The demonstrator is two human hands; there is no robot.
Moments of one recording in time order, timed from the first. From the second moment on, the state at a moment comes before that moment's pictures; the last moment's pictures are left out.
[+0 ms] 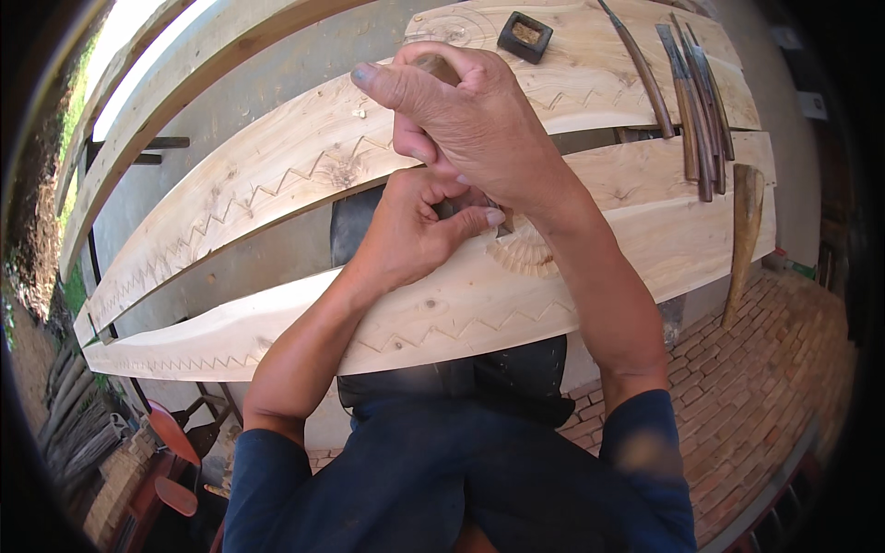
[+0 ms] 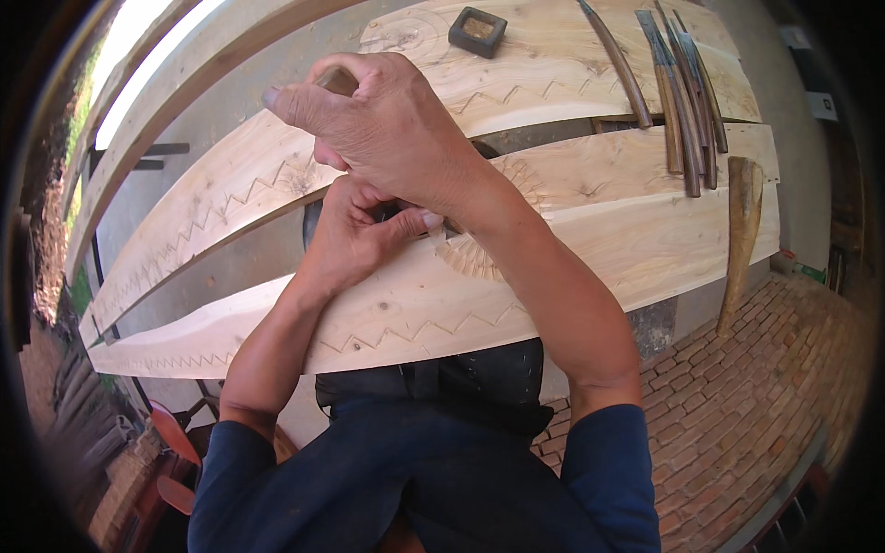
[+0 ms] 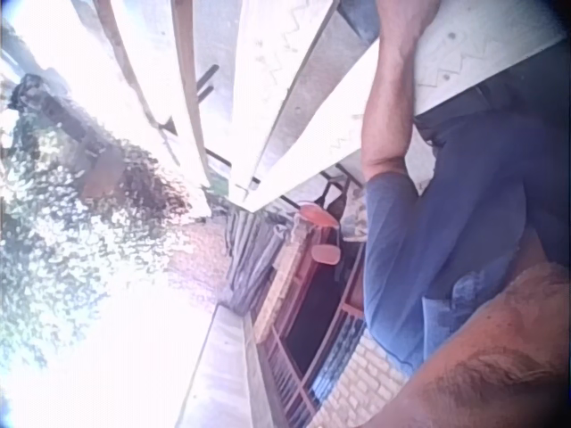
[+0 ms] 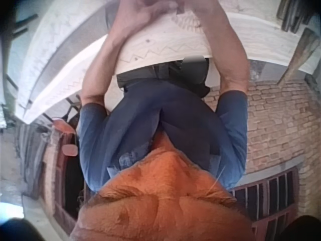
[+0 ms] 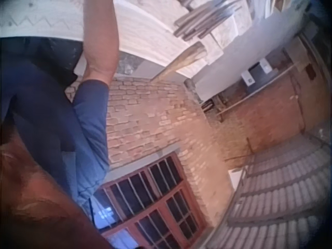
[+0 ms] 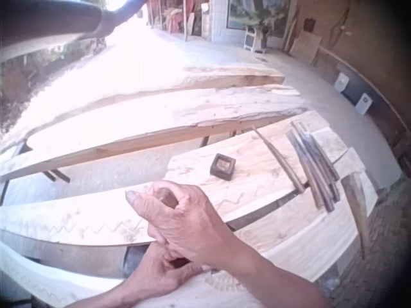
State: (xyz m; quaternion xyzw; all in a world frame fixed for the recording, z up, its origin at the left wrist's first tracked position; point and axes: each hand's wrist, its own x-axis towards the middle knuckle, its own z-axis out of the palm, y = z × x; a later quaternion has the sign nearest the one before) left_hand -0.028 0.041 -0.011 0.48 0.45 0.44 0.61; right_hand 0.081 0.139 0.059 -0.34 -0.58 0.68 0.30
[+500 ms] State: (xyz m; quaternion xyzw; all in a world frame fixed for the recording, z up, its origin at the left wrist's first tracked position) left_hand 0.003 -0.025 0.002 0.76 0.34 0.50 0.23; right_hand 0.172 0.032 0.101 -0.04 -0.76 0.51 0.40
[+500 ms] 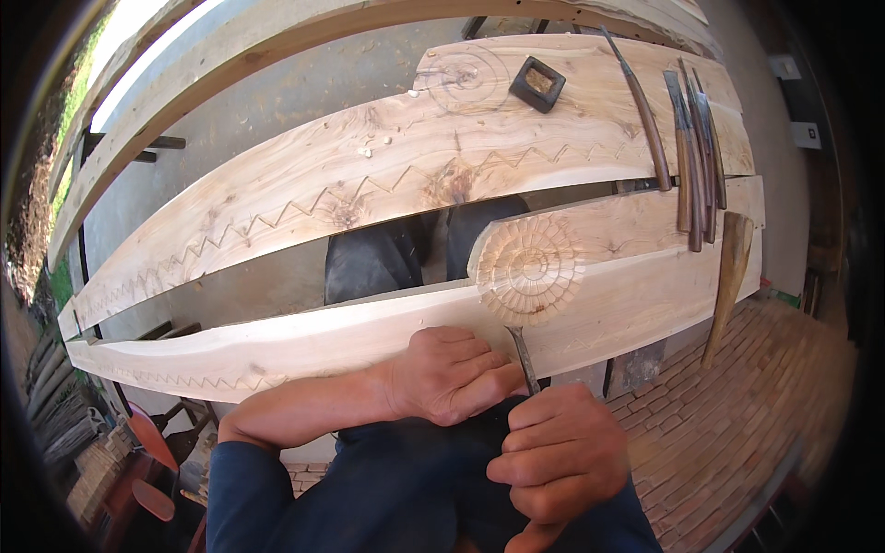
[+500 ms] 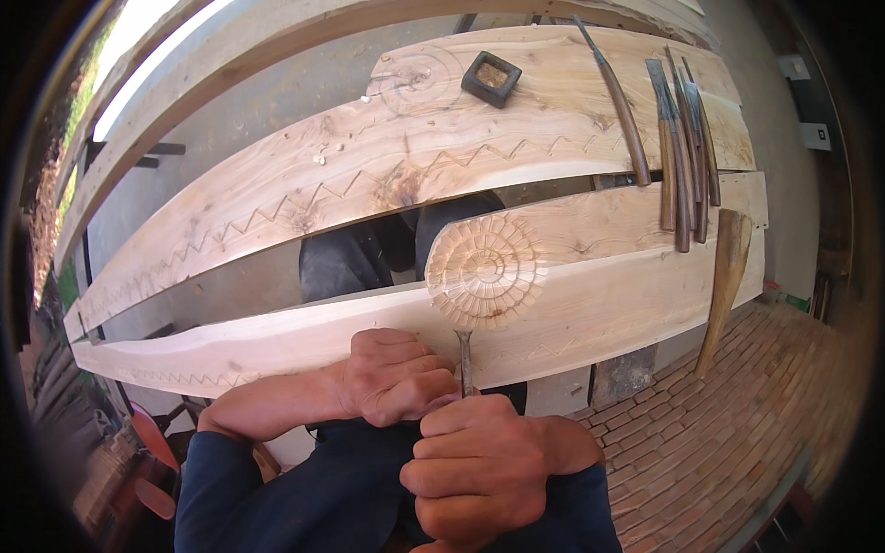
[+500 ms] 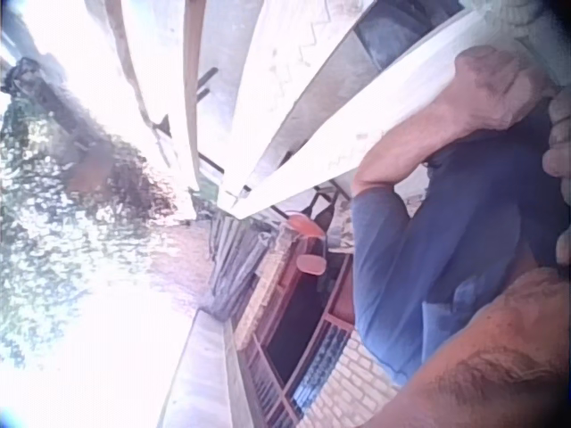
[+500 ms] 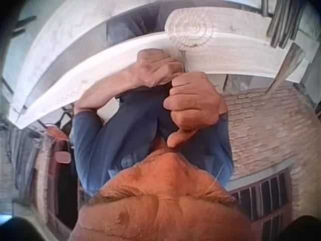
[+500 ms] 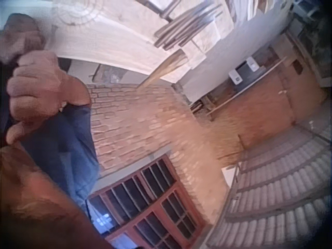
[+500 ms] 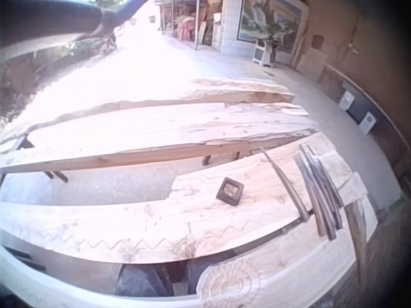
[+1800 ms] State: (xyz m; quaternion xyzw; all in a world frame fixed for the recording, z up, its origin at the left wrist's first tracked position) left_hand 0.006 -0.011 -0.006 0.79 0.39 0.45 0.16; right_hand 0.176 0.028 0.071 -0.07 -0.72 0.57 0.38
